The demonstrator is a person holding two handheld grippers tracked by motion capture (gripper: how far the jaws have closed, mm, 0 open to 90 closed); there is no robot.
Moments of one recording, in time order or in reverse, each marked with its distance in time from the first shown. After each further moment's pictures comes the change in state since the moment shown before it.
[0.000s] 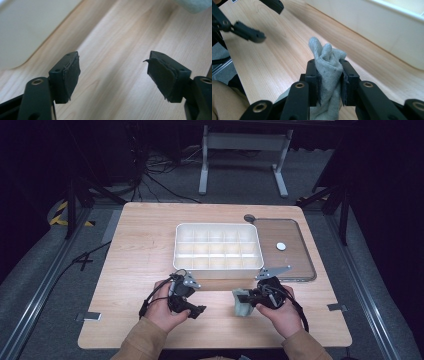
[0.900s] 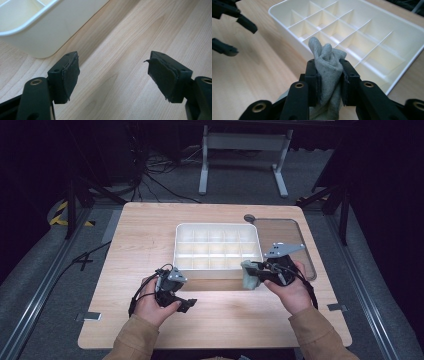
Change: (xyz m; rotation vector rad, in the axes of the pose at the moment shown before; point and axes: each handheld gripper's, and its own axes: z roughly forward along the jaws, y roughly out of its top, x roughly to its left) left arm 0.016 -0.011 -0.013 -0.063 0.034 -0.040; right arm -0.021 0.052 -0.037 -0.119 -0.167 -0.170
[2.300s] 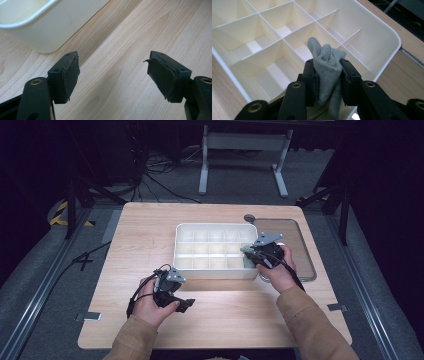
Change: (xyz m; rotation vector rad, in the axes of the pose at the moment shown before) left arm 0.001 -0.003 0.000 0.014 0.011 0.005; right arm -0.053 -0.005 0.071 0.074 -0.181 -0.133
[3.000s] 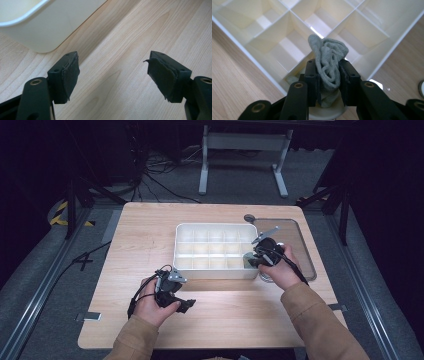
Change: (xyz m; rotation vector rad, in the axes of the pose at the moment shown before) left arm -0.002 0.000 0.004 0.010 -0.003 -0.010; right arm -0.002 0.014 0.000 0.315 0.095 0.107
